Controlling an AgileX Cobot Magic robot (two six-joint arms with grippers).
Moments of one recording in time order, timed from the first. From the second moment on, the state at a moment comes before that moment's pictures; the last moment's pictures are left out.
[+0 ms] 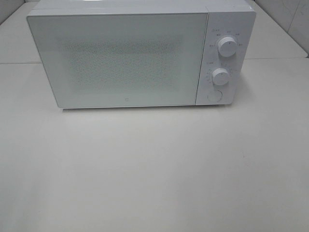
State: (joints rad) left arm -0.03 0.00 -0.50 -0.03 1.05 -0.01; right arm -0.07 0.00 -0.50 0.07 1.06 -0.12
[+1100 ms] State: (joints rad) left arm -0.03 0.00 -0.50 -0.03 1.05 -0.01; right arm -0.07 0.00 -0.50 0.07 1.06 -0.12
